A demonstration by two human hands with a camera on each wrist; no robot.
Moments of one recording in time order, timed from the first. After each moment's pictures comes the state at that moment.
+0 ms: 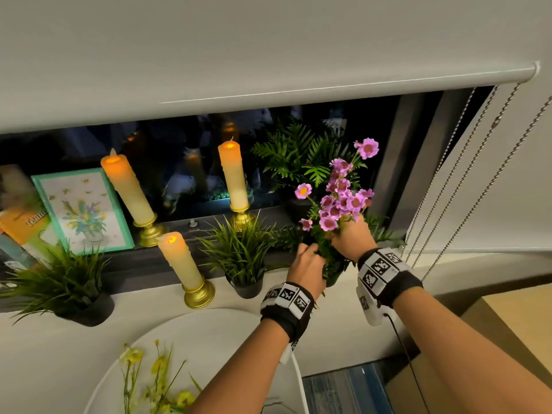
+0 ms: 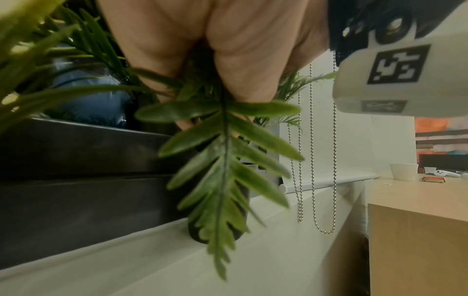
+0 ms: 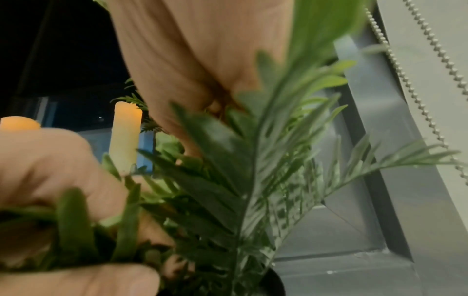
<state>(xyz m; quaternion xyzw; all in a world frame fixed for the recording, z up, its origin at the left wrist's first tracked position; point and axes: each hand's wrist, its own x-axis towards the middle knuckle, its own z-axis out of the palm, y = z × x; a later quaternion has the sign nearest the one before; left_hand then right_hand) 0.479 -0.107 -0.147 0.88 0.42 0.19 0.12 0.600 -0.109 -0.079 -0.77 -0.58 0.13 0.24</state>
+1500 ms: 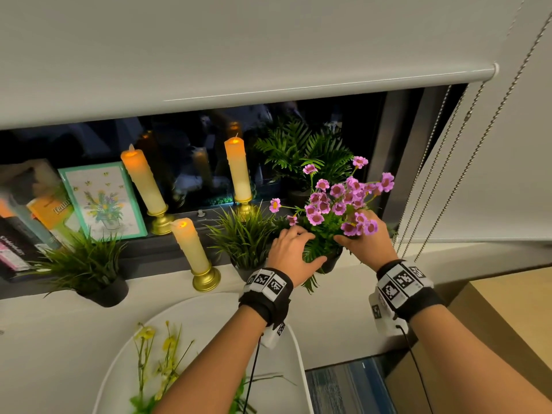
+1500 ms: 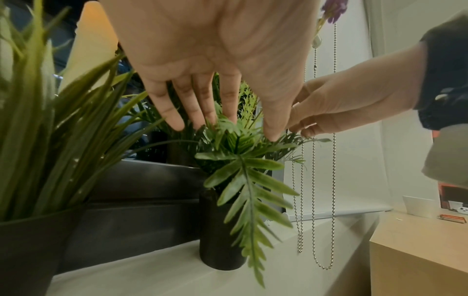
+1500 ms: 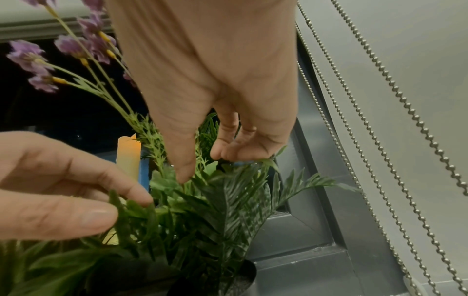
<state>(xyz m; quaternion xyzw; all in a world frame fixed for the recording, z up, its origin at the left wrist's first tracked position) 0.437 -0.128 -0.120 0.86 0.43 0.24 0.13 0.607 -0.179 -0.075 -0.73 -0.62 0.03 0.31</state>
